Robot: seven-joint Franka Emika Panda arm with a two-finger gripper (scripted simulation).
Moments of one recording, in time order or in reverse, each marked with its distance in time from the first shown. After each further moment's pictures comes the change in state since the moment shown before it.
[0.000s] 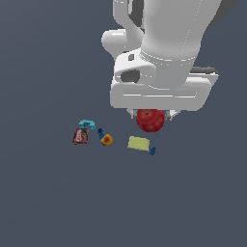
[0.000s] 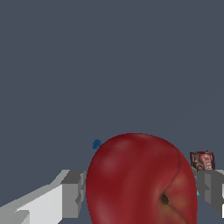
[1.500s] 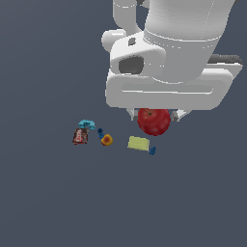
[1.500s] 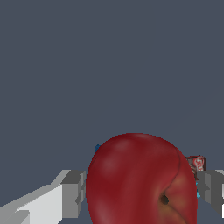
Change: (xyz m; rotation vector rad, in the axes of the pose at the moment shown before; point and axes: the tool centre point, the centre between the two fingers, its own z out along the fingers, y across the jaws) arm 0.033 0.001 -0.034 0.001 -0.007 -0.001
